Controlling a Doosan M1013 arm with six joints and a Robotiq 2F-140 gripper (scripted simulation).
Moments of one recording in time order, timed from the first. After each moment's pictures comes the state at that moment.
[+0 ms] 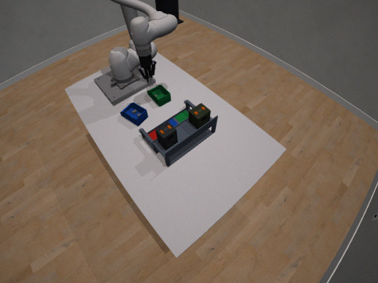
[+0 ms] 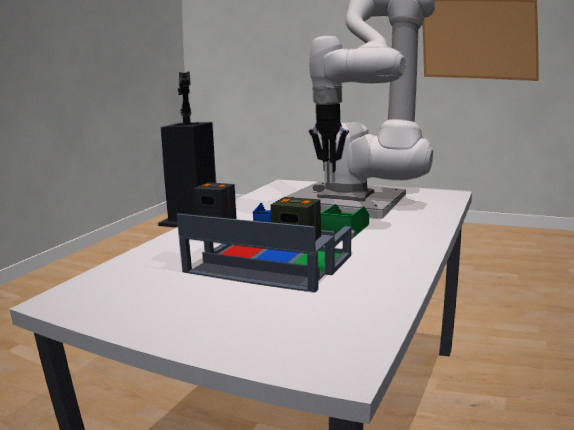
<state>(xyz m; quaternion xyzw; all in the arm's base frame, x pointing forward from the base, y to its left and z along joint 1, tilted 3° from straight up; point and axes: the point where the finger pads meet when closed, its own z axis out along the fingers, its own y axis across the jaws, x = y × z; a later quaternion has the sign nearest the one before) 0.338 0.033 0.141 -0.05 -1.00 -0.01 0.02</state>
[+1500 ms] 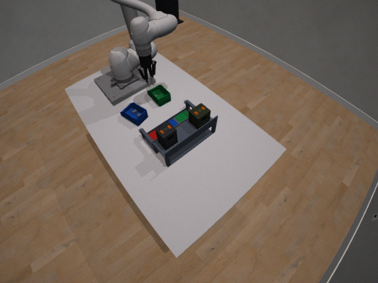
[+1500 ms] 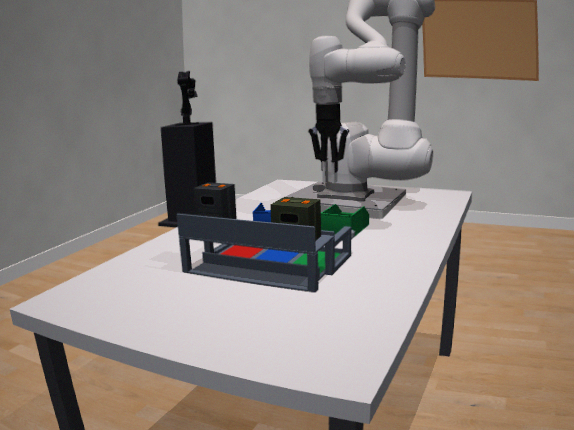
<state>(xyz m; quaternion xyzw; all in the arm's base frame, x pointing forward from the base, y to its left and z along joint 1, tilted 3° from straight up) 0.338 0.033 0.141 -0.05 -1.00 -0.01 0.02</state>
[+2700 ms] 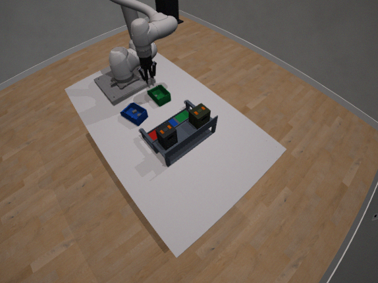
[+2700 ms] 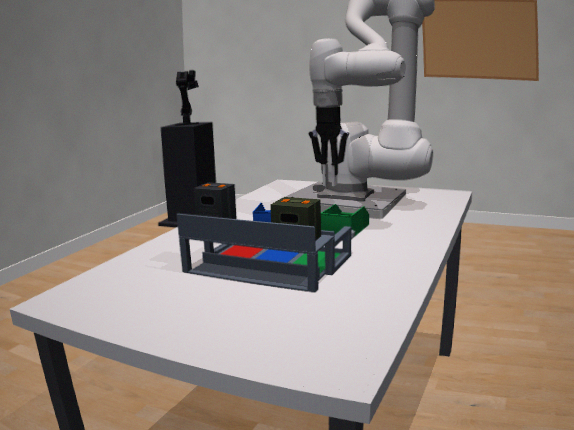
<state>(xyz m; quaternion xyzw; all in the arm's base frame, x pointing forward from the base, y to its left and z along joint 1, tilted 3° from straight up) 0.338 0.033 0.132 -0.05 -1.00 -0.01 0.02</state>
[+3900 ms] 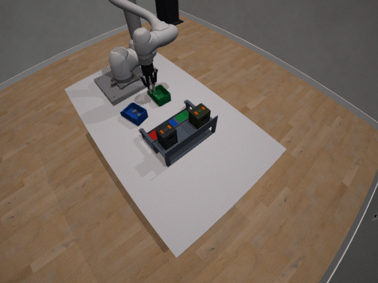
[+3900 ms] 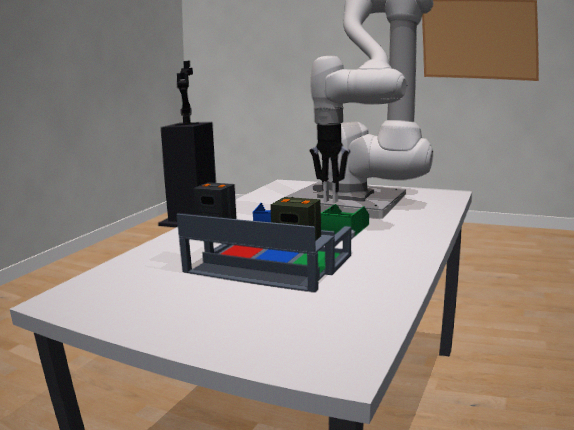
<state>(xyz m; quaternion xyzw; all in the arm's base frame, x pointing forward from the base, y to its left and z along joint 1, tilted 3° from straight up) 0.335 0.036 0.078 -0.05 -1.00 -0.01 0.02</state>
